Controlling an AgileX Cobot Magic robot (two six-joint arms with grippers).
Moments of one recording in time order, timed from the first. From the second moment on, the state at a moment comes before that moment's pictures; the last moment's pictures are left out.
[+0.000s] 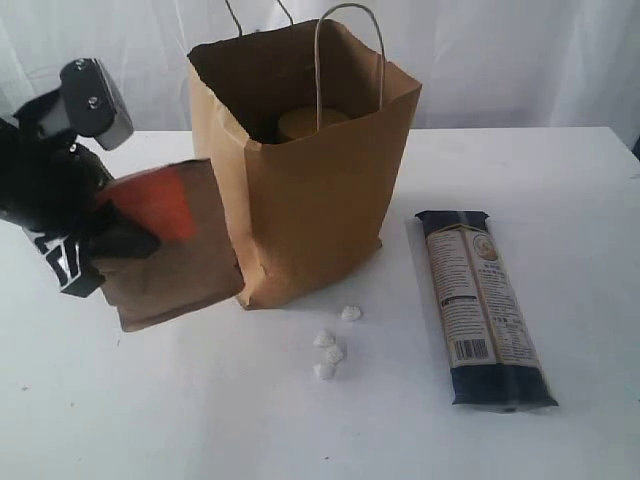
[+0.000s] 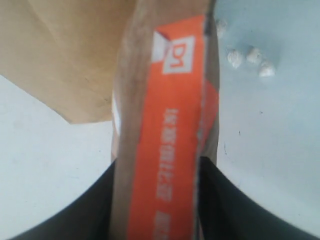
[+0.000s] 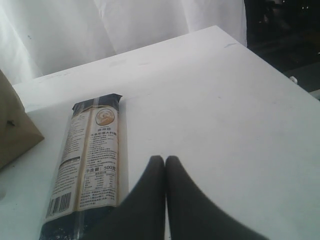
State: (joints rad) left arm -0.30 1.31 -0.95 -0.59 0.72 1.24; right arm -0.01 0.00 0.00 -0.17 0.33 0.38
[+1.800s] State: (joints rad) left arm -0.30 1.41 -1.30 -1.53 0.71 1.47; right arm -0.01 0.00 0.00 -0.17 0.33 0.38
